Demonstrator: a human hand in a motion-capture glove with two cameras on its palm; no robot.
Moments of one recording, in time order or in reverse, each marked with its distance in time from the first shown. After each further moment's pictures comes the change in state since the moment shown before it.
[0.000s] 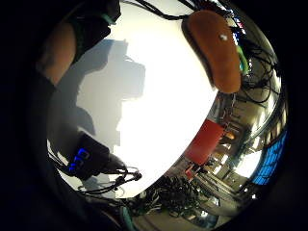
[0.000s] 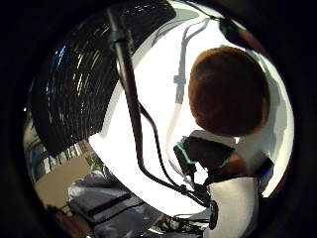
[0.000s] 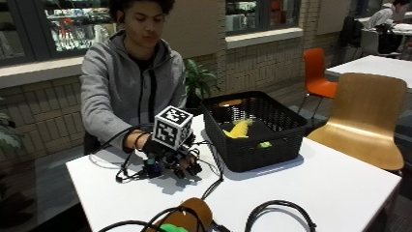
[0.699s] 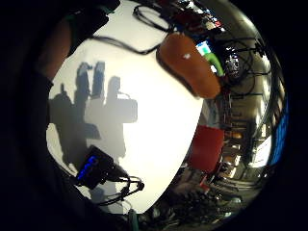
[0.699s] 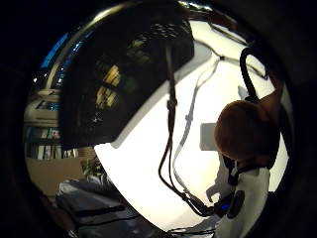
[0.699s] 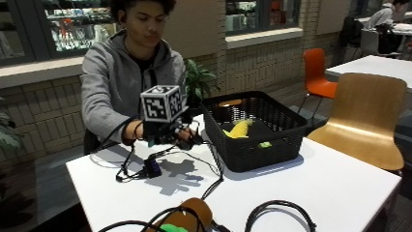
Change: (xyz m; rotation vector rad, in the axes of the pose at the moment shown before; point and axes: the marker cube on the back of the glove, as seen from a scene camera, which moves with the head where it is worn) arm -0.004 0.011 -0.065 0.367 0.022 -0.010
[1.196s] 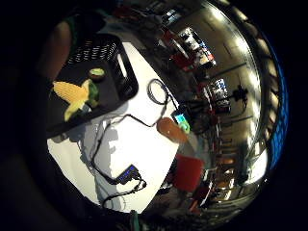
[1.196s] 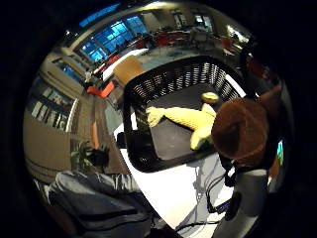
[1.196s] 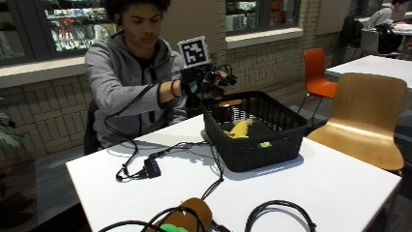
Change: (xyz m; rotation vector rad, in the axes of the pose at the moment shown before) arm -0.154 -0.063 -0.119 0.174 0.098 -0.345
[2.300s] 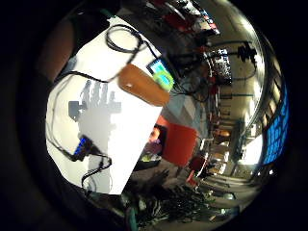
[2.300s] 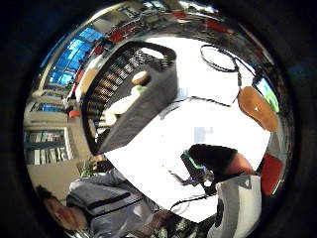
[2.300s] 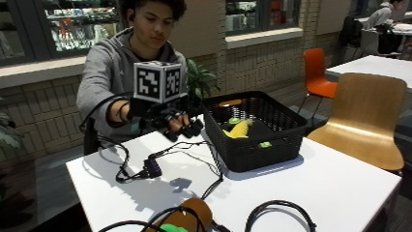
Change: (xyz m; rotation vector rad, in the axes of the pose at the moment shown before) arm 0.205 0.110 0.038 -0.333 -0.023 0.391
